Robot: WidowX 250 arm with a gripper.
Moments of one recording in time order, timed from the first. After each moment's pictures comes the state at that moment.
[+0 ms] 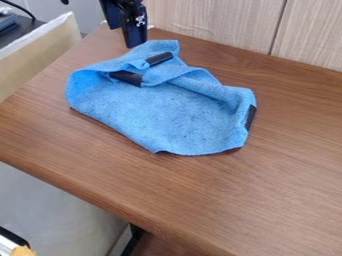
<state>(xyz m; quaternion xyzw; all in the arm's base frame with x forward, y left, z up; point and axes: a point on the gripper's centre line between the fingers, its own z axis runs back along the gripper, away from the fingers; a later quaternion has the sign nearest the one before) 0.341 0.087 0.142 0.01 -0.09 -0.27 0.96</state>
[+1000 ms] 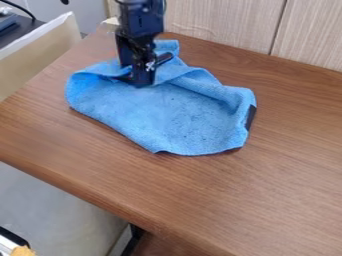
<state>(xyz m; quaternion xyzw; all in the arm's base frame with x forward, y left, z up) 0.340 0.074 0.077 0.00 -0.01 -0.32 0.95</state>
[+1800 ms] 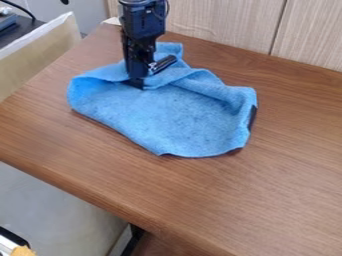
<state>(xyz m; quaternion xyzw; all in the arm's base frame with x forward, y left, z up) 0.346 0.077 0.077 0.01 -0.01 -0.30 0.95</state>
